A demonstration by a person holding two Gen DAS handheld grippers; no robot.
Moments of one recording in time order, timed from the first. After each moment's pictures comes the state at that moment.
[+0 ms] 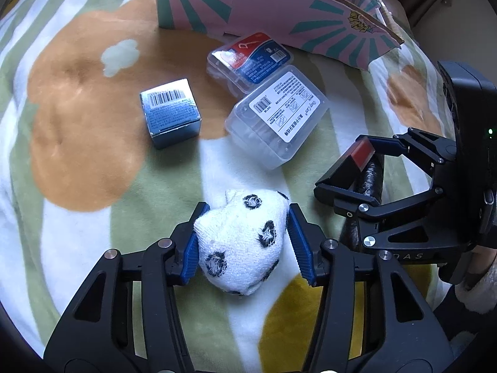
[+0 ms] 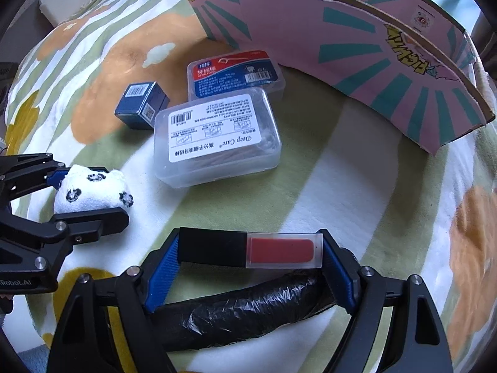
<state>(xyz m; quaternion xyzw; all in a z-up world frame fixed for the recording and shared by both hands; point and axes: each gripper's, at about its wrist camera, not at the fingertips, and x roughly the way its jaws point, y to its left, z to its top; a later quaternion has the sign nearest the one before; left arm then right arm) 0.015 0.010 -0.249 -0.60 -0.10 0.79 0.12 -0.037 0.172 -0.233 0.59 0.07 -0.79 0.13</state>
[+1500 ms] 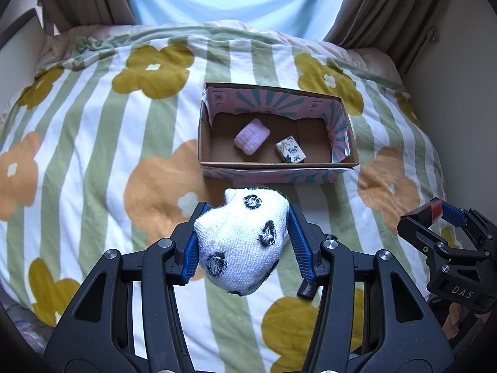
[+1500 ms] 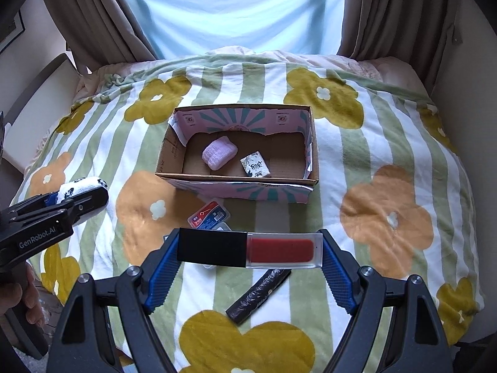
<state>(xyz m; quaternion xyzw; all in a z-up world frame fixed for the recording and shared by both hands) -0.040 -0.029 -0.002 -0.51 -0.05 0.85 0.08 -0.014 0.180 0.008 0.50 -0.08 -0.86 -0.08</state>
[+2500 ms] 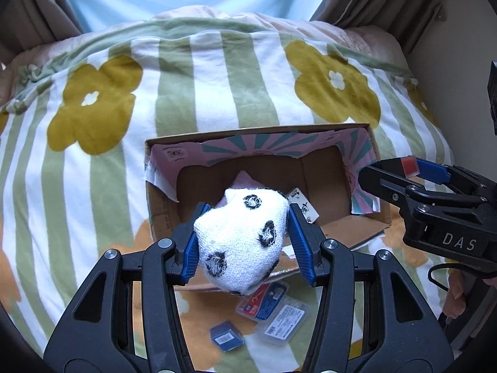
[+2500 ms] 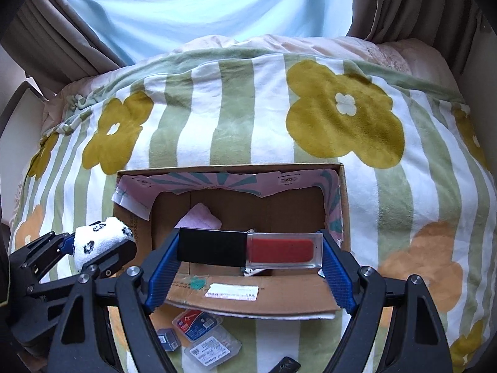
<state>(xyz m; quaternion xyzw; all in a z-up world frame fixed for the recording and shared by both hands) -0.248 0.023 -0.085 -0.56 0.00 0.82 0.14 -0.231 0.258 -0.067 0.54 -0.13 -0.83 -0.09</state>
